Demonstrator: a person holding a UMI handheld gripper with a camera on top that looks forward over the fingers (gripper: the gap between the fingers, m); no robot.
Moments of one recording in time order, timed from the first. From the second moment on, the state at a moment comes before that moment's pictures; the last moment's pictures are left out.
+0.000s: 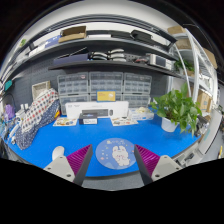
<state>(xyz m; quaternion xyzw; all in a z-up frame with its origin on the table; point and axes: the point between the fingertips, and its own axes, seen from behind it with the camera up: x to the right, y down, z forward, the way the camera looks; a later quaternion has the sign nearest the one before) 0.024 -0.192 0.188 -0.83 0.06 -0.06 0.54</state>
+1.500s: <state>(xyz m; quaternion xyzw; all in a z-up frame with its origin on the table) -0.237 -0.054 -0.012 -0.91 -0.04 0.02 0.42</state>
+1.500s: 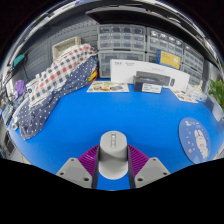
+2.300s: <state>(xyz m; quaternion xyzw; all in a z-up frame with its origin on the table) -0.019 0.007 0.209 -0.84 -0.05 -0.01 0.54</state>
